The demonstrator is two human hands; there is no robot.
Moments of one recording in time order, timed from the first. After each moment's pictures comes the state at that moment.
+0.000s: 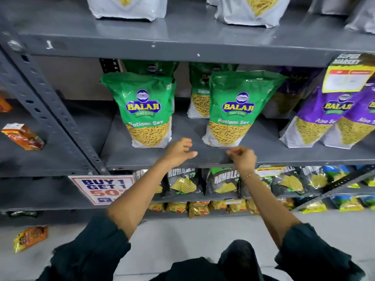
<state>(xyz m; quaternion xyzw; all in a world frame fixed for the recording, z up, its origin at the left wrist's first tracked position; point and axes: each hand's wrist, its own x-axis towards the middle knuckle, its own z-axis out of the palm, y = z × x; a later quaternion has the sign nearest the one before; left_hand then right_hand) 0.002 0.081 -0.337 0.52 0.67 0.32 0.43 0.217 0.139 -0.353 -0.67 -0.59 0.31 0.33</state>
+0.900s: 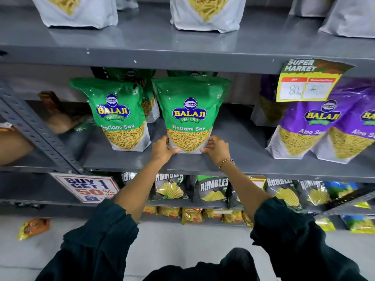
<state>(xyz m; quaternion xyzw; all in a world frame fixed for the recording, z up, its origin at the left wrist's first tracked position) 0.044 0.133 -0.351 0.42 0.78 0.37 0.28 0.228 0.217 -0.353 -0.53 -0.69 0.42 0.25</state>
